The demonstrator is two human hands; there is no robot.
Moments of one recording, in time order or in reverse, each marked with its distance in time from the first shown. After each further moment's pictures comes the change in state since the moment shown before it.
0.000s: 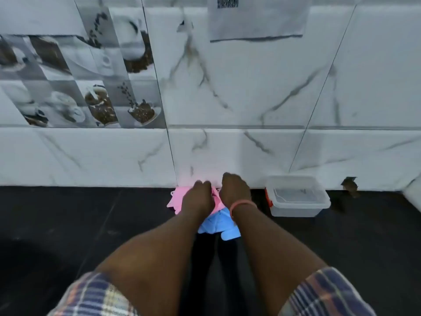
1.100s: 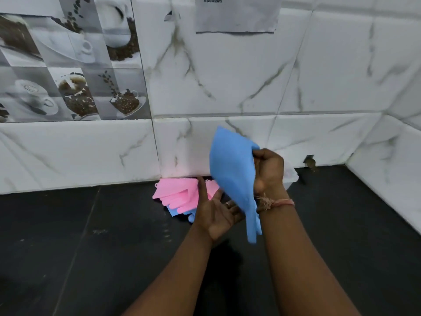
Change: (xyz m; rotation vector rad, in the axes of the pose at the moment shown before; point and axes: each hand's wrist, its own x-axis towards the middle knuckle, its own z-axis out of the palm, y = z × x) left_hand -0.106 0.042 -0.005 -2.090 -0.664 -0.556; right_hand -0.104 -0.030 -0.126 2.100 0.059 0.413
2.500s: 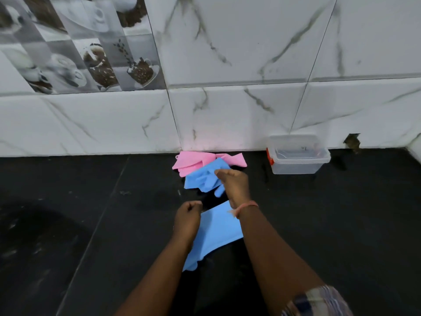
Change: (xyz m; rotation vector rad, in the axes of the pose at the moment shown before) left_hand -0.045 -0.035 -0.095 0.940 0.805 0.403; right_hand 0.050 0.120 -0.114 -0.836 0.138 -0.005
